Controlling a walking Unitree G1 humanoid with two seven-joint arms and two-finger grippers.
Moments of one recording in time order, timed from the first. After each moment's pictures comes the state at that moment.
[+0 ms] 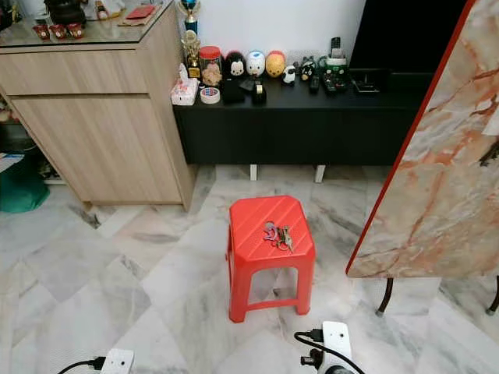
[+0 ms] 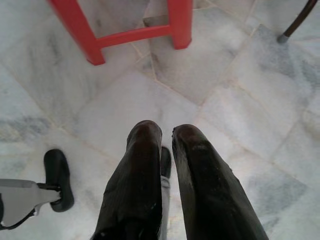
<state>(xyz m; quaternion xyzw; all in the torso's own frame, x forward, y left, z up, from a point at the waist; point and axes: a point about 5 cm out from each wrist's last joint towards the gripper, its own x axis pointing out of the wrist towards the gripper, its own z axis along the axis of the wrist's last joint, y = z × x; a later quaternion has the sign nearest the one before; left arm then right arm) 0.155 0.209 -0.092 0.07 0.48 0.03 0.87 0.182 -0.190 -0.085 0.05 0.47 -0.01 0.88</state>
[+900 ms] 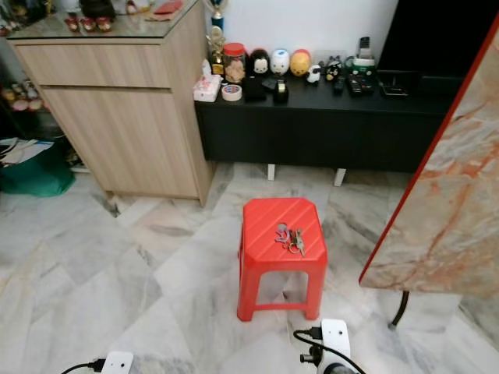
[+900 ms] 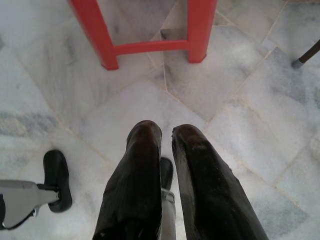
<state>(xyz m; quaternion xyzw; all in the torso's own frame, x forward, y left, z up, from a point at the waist) 0.152 0.209 -0.093 0.06 0.48 0.03 0.88 0.184 -0.189 -0.084 0.04 0.46 -0.01 0.88</state>
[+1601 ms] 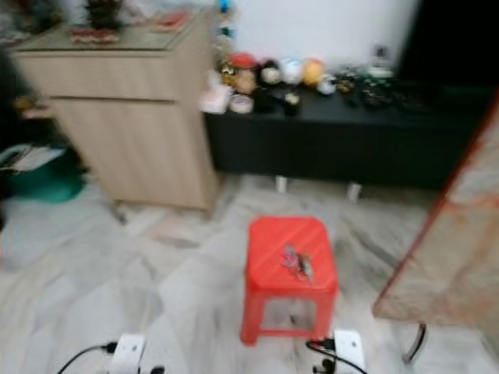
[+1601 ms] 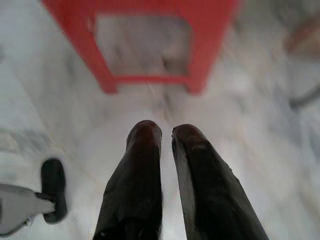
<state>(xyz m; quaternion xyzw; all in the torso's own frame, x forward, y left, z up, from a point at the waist) 0.163 0.207 -0.089 0.06 0.46 0.02 0.88 0.186 -0.195 -0.081 0.04 0.46 -0.01 0.89</state>
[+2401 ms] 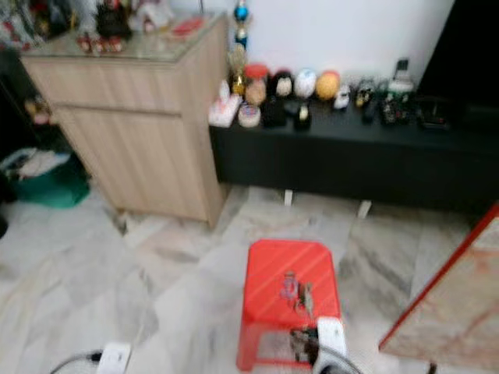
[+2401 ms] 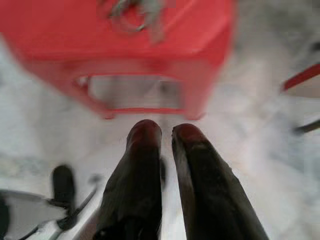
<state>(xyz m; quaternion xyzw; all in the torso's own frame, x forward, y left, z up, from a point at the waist) 0.161 0.197 -0.091 0.05 0.47 0.01 0.88 0.175 -0.200 -0.086 0.04 0.47 -0.02 0.88</state>
